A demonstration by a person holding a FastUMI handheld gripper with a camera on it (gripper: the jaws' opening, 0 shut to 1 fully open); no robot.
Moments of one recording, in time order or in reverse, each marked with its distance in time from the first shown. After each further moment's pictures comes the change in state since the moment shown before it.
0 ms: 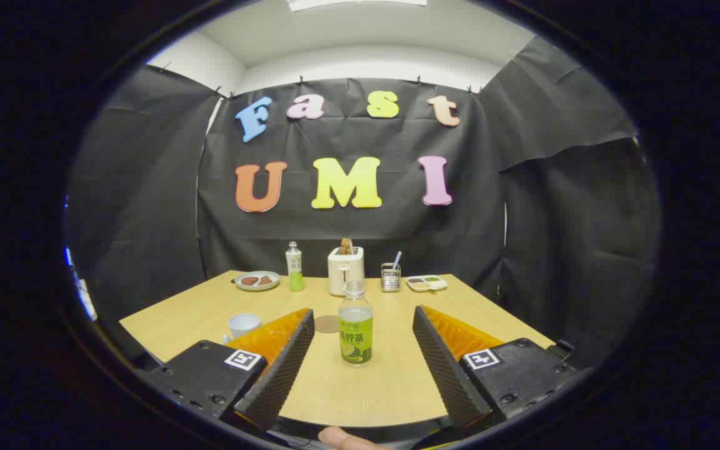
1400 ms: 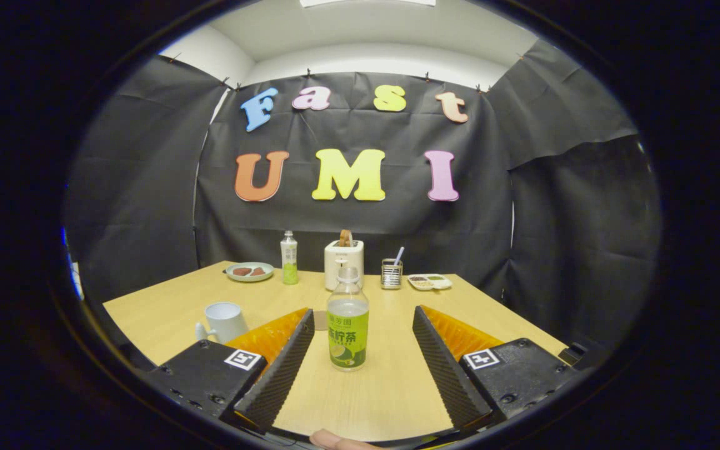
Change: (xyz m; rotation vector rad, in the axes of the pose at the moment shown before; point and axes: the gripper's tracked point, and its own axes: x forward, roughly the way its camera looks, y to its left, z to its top) arm 0.064 -0.007 -0.033 -0.055 -0.004 -0.001
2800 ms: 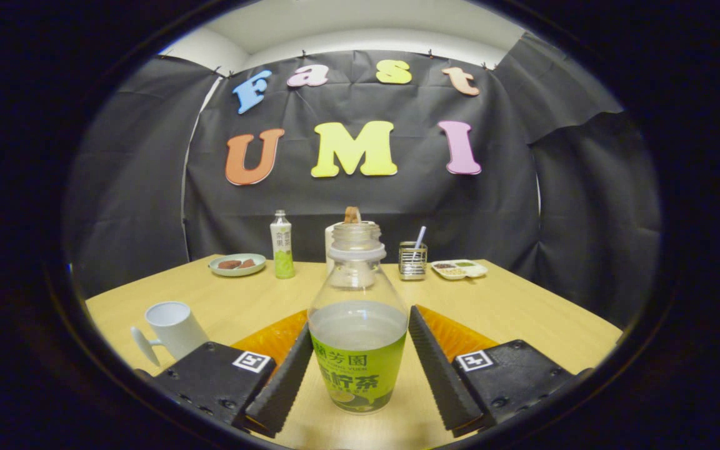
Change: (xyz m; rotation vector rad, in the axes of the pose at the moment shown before) arm 0.144 0.021 -0.033 0.064 0.038 0.047
